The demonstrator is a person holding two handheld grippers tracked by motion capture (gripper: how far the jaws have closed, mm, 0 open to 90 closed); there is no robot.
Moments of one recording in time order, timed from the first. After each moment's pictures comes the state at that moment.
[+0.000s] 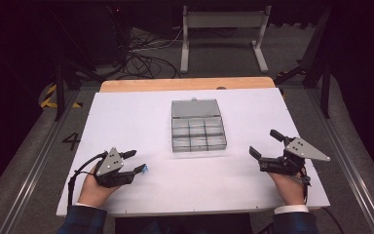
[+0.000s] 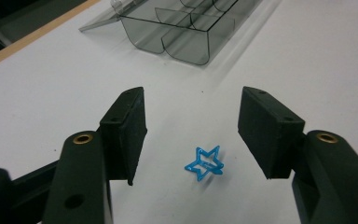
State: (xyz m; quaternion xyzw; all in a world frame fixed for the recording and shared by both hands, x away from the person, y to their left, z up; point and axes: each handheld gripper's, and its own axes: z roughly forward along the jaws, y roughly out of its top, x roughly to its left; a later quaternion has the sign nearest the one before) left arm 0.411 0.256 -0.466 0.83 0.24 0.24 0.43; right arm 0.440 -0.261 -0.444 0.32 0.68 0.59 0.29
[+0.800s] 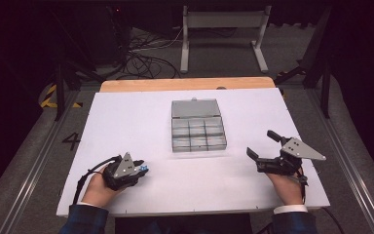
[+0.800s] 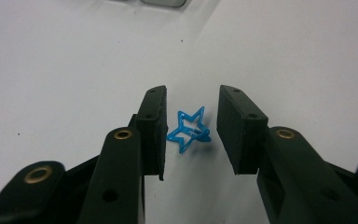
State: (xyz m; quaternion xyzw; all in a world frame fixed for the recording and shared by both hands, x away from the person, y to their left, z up) left arm 0.415 0.238 -0.482 0.89 0.21 0.23 0.33; right arm 0.442 -0.255 -0.447 0.31 0.70 0.58 0.29
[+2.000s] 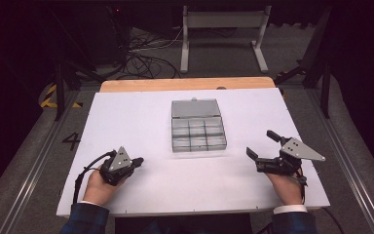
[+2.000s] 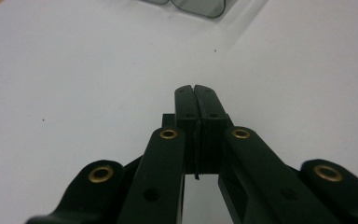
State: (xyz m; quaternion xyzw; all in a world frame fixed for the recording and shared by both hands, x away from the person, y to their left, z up) left arm 0.424 0.247 -0.478 0.86 0.27 0.23 0.37; right arm 0.441 -0.254 -0.446 0.31 0.70 0.57 0.30
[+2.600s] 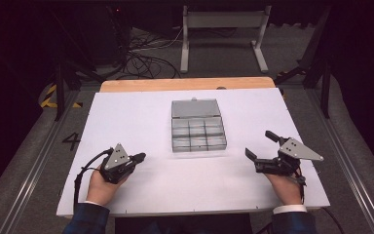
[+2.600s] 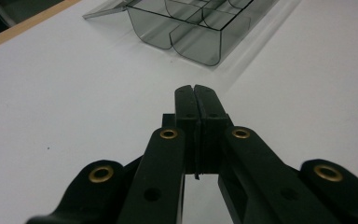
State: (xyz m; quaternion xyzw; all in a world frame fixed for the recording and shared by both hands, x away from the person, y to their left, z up) left arm 0.422 0.242 -0.465 0.83 0.28 0.24 0.43; right arm 0.442 -0.252 -0.448 0.30 0.70 0.57 0.30
